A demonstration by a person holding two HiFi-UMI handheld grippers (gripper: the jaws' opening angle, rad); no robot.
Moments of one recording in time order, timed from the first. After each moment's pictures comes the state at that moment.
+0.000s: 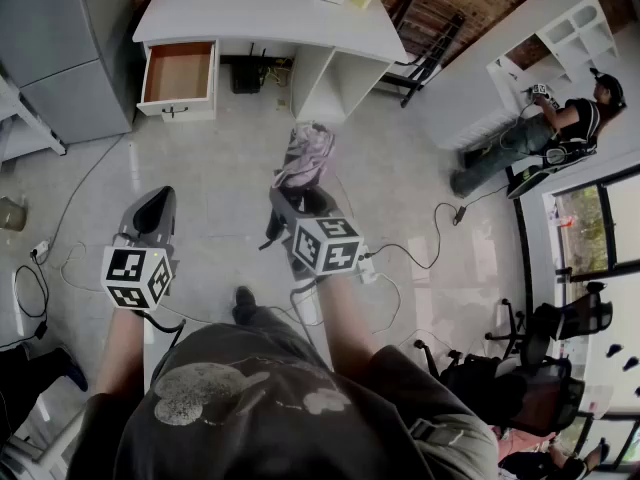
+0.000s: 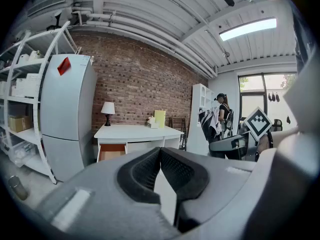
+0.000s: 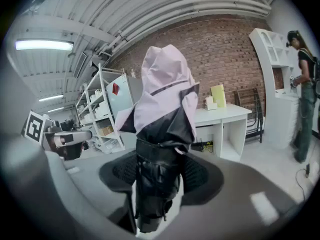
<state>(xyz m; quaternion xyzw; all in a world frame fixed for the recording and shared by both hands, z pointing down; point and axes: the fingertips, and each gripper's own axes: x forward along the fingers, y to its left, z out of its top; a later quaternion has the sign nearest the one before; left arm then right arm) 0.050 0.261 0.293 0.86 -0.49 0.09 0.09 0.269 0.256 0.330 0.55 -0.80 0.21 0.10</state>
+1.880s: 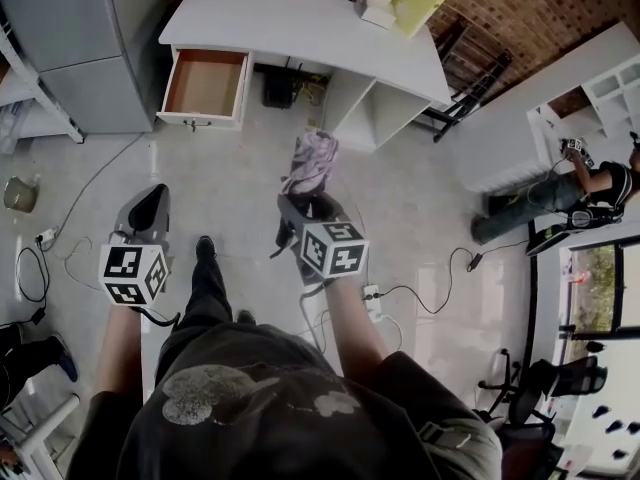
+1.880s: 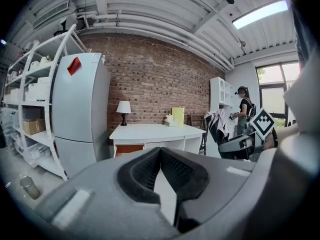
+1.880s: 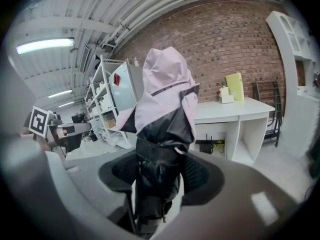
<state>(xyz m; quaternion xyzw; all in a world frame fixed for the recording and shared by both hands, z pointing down) 0.005 0.148 0.324 0.81 -0.57 0.11 0.09 0.251 0.122 0.378 0.48 -0.84 0.23 0.14</state>
